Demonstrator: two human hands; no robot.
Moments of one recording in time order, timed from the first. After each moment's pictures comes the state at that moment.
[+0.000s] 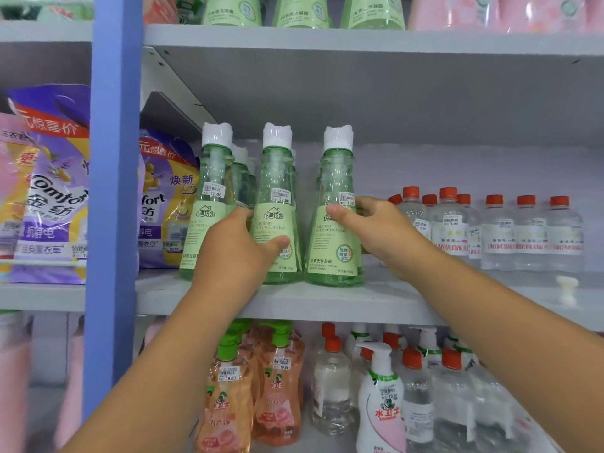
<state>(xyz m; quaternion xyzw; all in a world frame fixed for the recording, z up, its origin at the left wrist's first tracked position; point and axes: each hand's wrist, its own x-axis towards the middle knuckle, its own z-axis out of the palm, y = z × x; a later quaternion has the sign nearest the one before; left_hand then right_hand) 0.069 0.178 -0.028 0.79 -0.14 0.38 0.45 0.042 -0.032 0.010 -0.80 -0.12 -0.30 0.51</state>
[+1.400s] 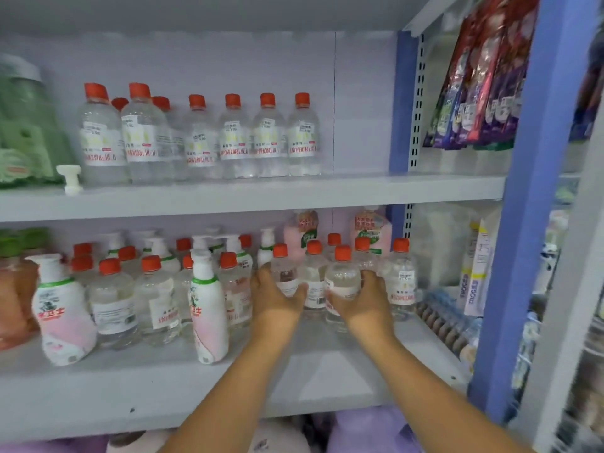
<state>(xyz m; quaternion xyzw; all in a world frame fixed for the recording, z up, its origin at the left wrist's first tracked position) -0.019 -0.404 -0.269 0.81 -0.09 0.18 0.55 -0.054 -0.570 -0.291 -0.83 0.18 -0.32 0.42</state>
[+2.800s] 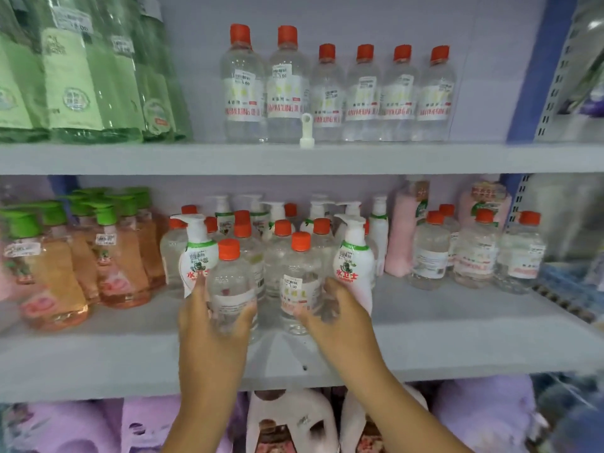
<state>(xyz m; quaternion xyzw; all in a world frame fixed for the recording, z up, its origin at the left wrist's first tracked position) -0.043 -0.078 -0.312 0.80 -0.02 0.27 0.54 -0.069 -0.257 -0.301 -0.80 0.04 -0.23 0.55</state>
